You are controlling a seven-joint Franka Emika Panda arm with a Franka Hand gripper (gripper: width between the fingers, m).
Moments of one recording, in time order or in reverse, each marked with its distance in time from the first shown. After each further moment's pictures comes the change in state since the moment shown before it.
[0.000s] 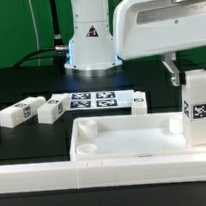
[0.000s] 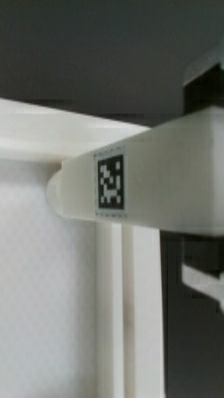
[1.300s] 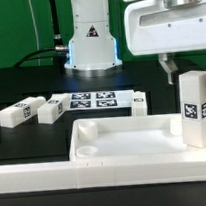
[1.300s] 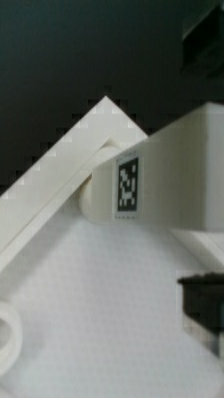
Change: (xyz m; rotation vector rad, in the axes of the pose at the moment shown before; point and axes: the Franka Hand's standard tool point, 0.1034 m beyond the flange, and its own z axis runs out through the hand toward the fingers) arm -0.003 -0.006 0.002 0.002 -0.013 0.591
